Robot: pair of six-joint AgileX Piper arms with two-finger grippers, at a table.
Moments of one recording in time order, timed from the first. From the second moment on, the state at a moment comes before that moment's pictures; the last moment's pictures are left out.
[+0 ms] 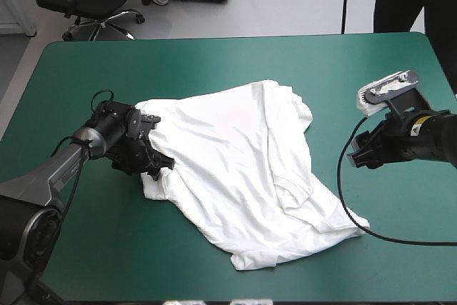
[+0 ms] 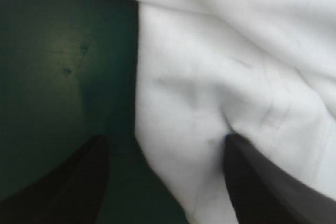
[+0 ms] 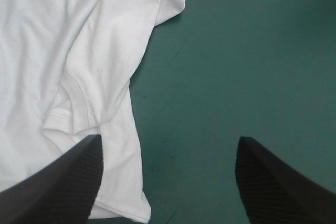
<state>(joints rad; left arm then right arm) -0.28 1.70 -1.16 0.02 1.02 -0.04 0.21 1.09 -1.35 0.04 1.25 -0.25</state>
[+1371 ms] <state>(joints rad) -0.28 1.74 -1.17 -0.09 1.01 0.06 0.21 1.14 -0.65 0.01 0.95 -0.20</state>
